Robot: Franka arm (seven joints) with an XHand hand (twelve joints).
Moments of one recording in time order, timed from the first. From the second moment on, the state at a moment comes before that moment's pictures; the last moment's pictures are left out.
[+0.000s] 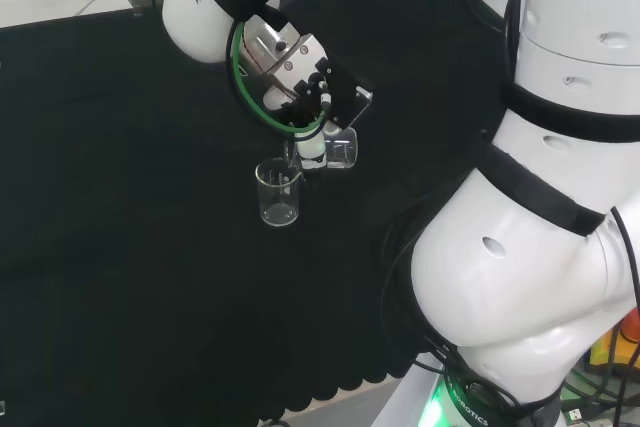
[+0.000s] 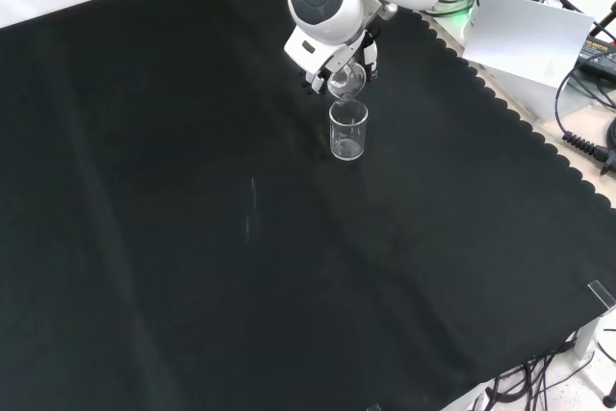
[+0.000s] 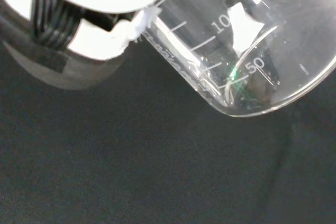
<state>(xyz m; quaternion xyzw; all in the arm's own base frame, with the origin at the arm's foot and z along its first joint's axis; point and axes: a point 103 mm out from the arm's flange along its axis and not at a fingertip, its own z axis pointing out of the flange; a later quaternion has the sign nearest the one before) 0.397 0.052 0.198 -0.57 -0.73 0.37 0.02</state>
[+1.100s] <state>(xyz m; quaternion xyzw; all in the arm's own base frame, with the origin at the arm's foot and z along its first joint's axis) 0.399 0.069 0.203 -0.55 -0.72 0.42 -0.01</state>
